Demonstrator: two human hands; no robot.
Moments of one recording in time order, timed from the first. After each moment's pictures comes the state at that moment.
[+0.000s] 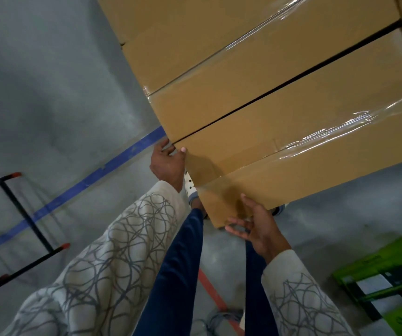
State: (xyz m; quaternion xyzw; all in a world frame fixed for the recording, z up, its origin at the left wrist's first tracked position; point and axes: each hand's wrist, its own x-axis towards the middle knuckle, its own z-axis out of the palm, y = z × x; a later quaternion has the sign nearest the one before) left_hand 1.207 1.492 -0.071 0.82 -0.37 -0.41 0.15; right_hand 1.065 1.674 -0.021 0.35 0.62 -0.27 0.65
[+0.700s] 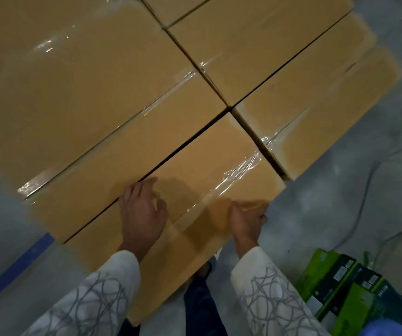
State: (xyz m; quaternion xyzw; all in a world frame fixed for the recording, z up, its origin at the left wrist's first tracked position) left_hand 1.022 1.502 -0.032 0.49 -0.81 -0.33 0.02; right_hand 0.861 1.653 -0.039 0.24 0.88 -0.24 0.32
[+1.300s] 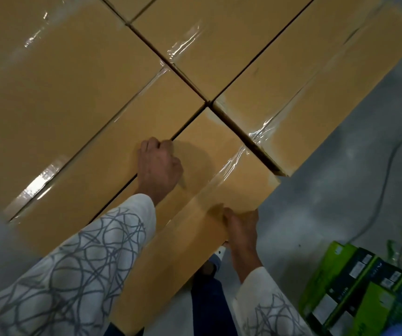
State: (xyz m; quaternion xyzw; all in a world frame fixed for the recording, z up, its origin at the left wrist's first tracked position) left_hand 0.877 1.463 -0.058 0.39 -0.89 -0.23 -0.08; right_hand 0.850 1.684 -0.051 0.28 0.78 -0.40 0.39
